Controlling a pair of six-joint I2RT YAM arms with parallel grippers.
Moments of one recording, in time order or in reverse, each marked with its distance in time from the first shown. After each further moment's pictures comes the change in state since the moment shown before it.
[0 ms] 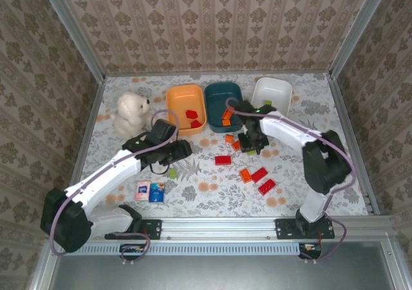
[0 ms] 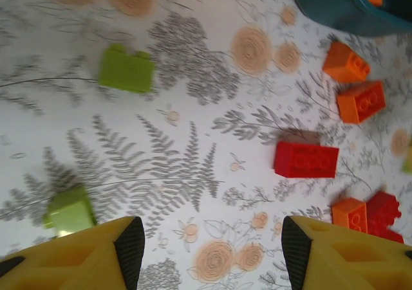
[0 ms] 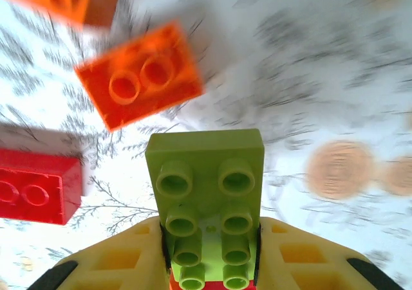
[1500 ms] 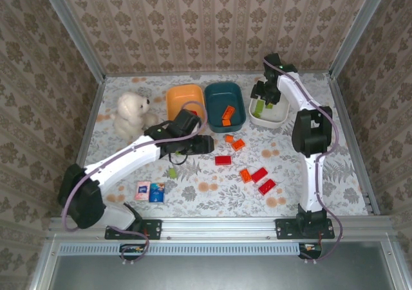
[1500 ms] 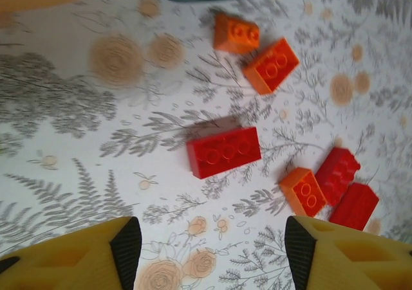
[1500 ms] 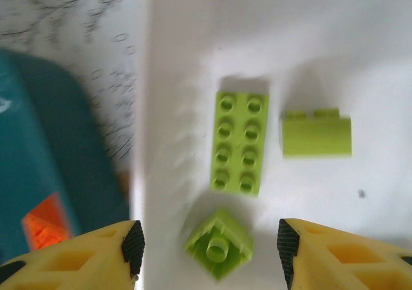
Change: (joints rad) left arm -0.143 0.232 0.227 0.024 0.048 0.195; right arm -0.328 0.481 0.735 -0.008 -0.103 0.092
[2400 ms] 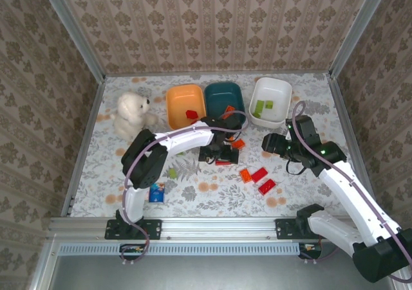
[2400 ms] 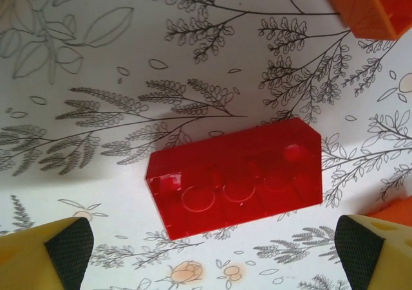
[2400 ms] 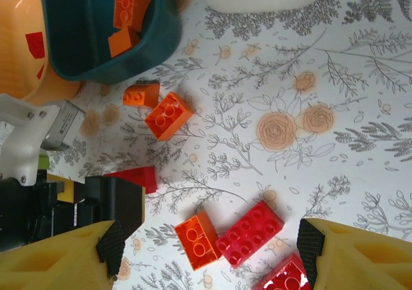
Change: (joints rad) left arm -0.142 0.593 0.446 -0.319 -0.074 -0.077; right arm 0.179 -1.277 -1.146 0.145 0.025 0.176
